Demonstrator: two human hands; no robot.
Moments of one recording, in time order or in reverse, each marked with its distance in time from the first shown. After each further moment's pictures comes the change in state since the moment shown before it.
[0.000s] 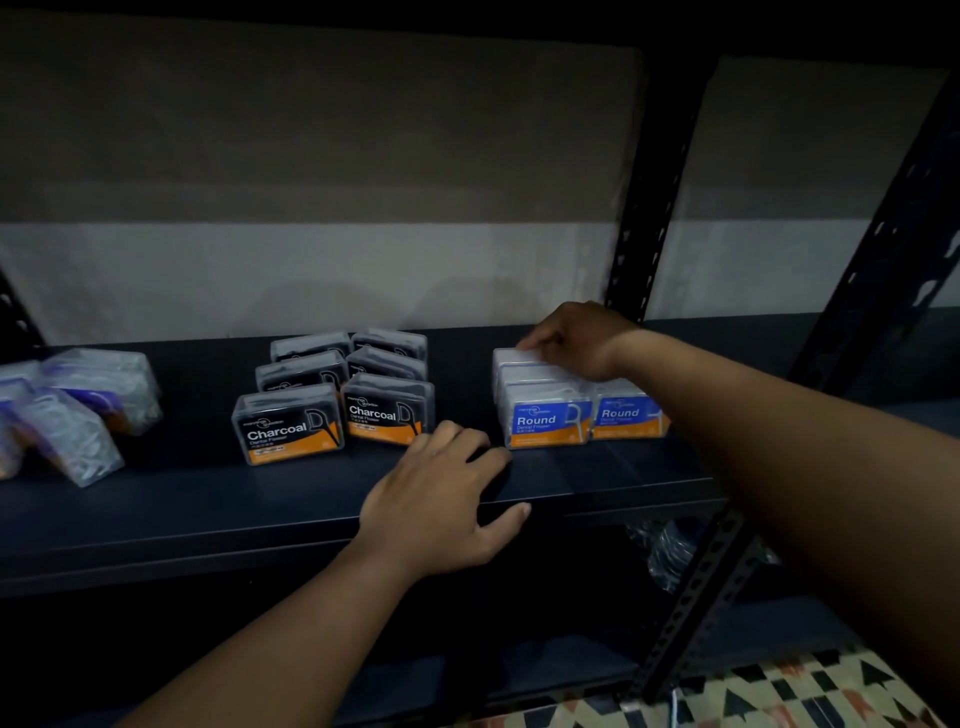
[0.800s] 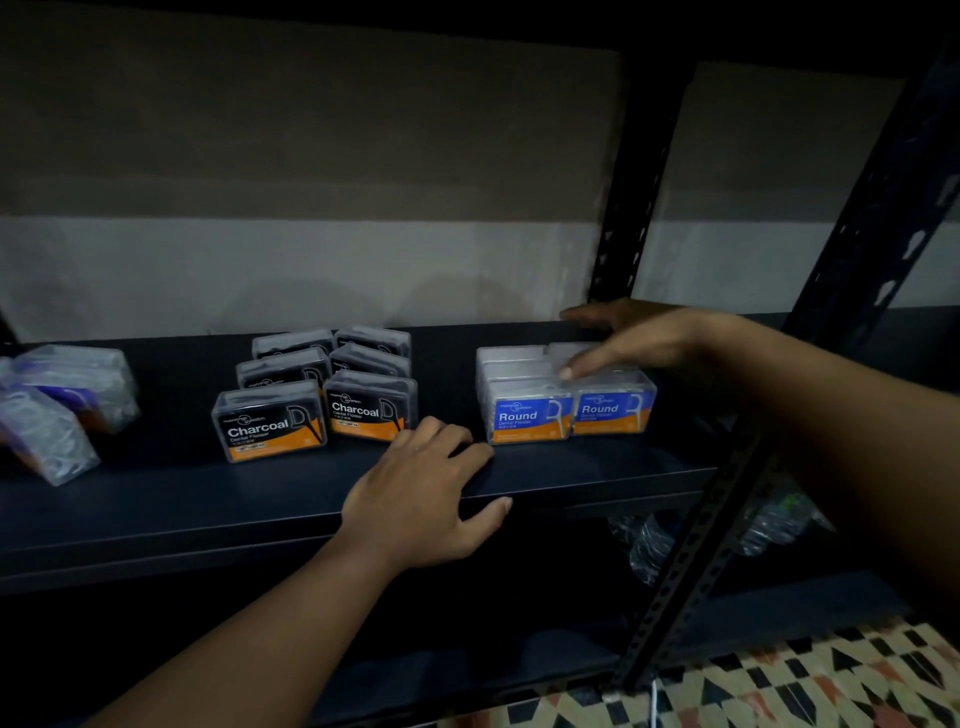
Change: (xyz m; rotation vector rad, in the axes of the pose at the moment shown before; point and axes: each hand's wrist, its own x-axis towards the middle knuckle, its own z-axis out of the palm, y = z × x) left_hand -0.001 0.000 0.001 -0.010 0.038 0.002; right_hand -0.050 0.034 -0.037 0.293 -0.200 0.159
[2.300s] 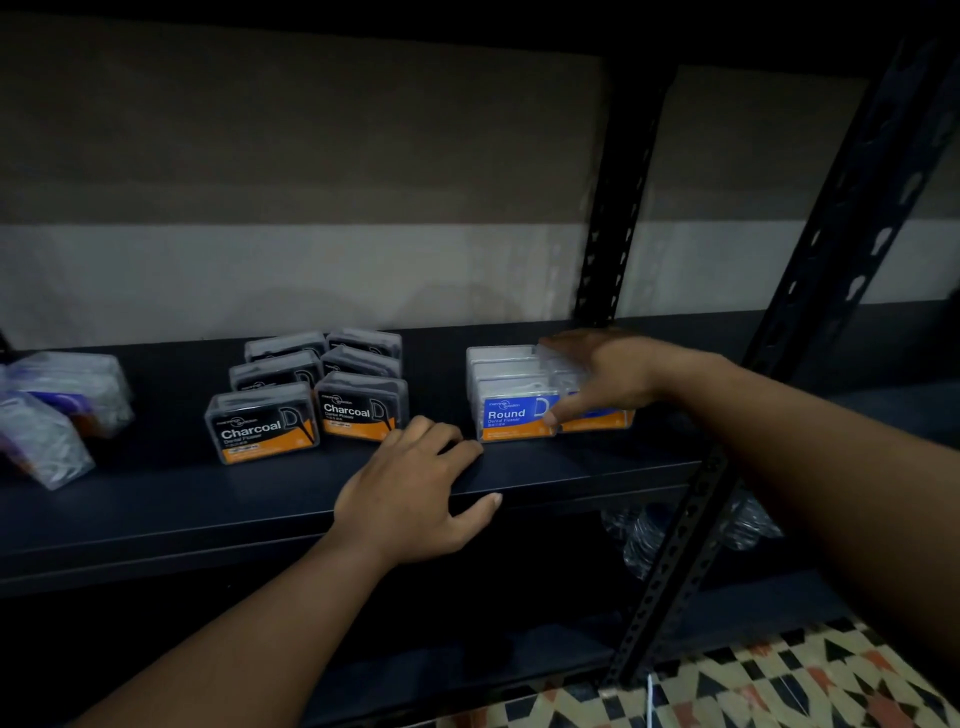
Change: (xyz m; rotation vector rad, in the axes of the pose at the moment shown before) left_hand 0.000 0.001 -0.002 0.004 -0.010 -0.013; right_hand -0.001 0.012 0.029 -0.434 0.097 -0.103
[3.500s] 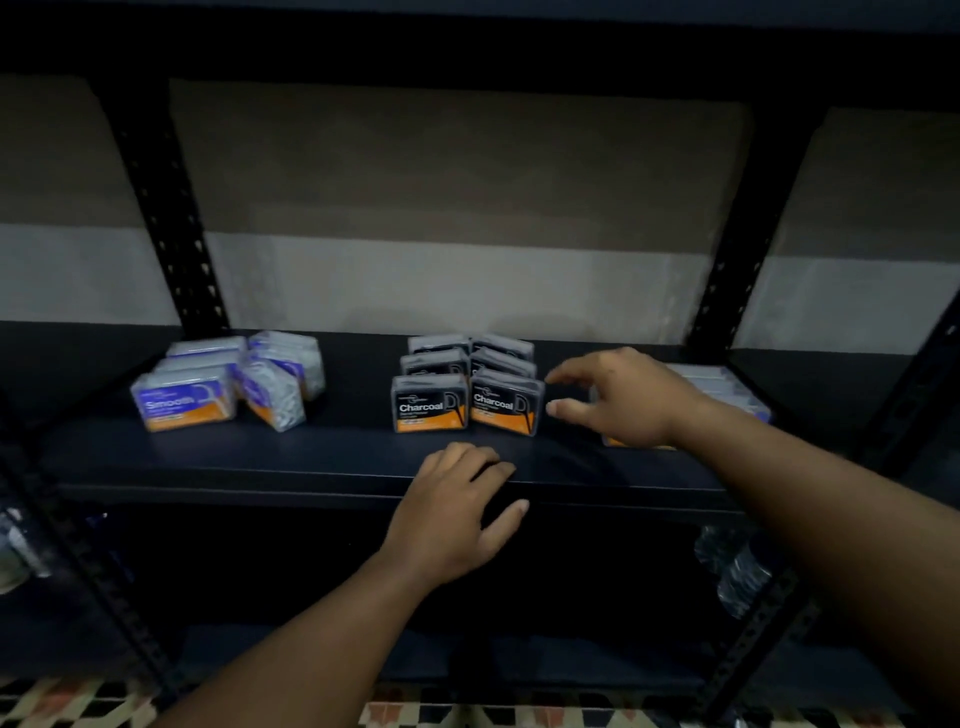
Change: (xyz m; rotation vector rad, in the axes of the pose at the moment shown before) left_hand -0.095 -0.046 -0.011 0.006 0.226 -0.116; right_hand -0.011 -0.142 0.011 -0.017 0.302 -0.294
